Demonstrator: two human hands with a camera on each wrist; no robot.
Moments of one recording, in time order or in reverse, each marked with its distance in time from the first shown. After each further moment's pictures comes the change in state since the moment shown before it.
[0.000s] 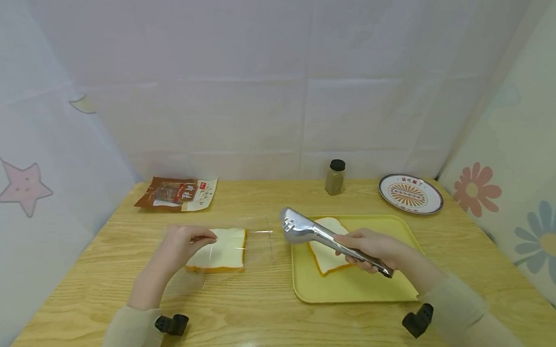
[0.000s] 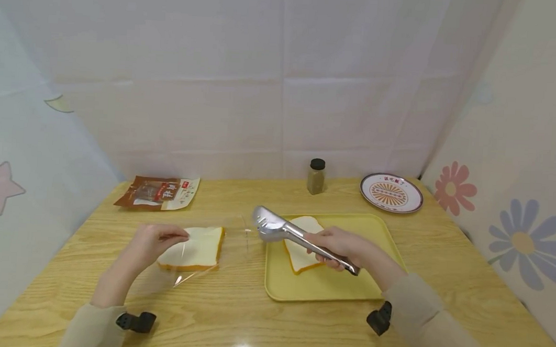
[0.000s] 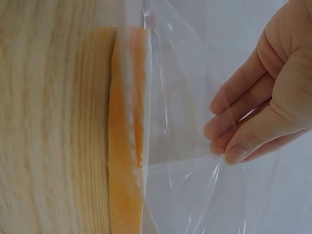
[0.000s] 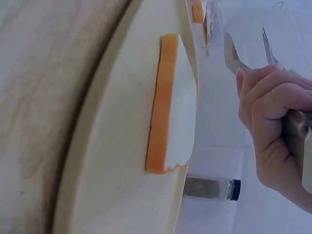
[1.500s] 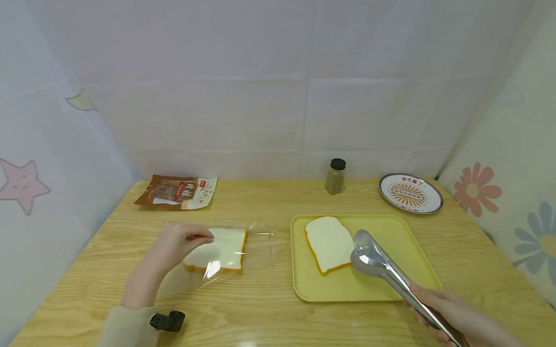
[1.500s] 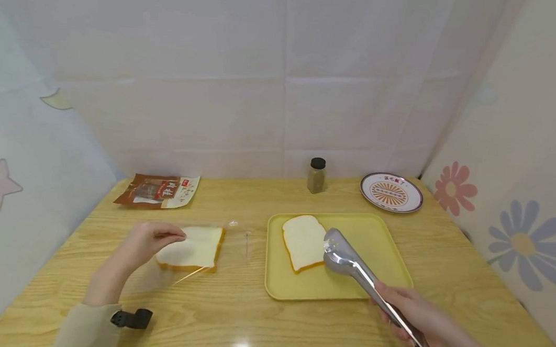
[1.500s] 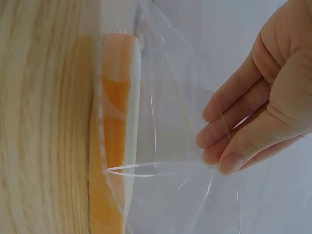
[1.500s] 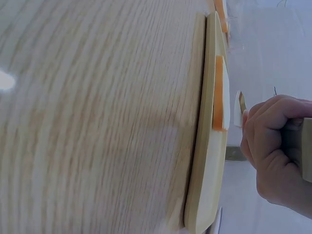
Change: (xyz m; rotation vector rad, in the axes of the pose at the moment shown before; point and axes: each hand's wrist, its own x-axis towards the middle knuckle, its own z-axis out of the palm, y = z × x) left_hand -0.001 -0.005 -0.008 -0.063 -0.004 0.035; right_hand -0.125 0.081 0.013 0.217 0.164 0.146
